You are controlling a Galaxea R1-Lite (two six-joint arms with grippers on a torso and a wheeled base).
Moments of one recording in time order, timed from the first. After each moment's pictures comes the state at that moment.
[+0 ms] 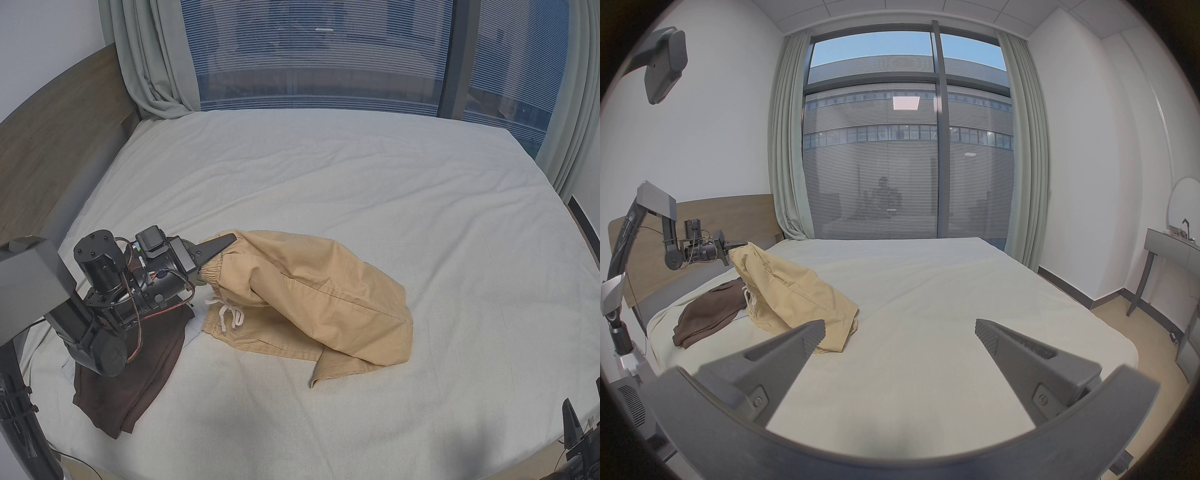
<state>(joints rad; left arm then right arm) -0.22 2.08 -0.69 -1.55 -0.64 -0.95 -0.01 0.02 -0.02 0.00 -0.01 0.00</state>
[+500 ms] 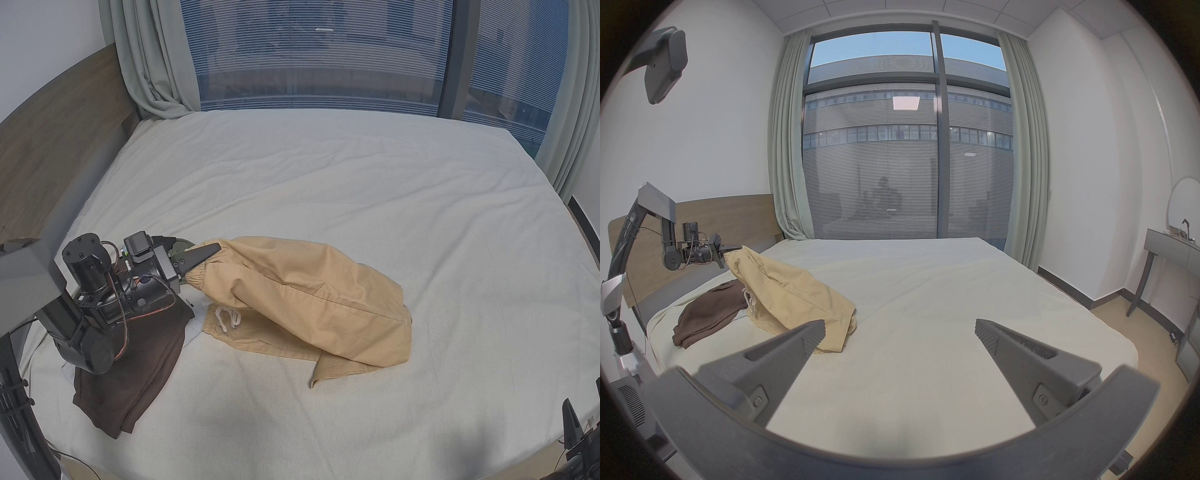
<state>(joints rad) -0.13 2.08 -0.67 -1.55 -0.78 -0.93 -0.01 0.02 -0.02 0.00 -0.01 0.00</state>
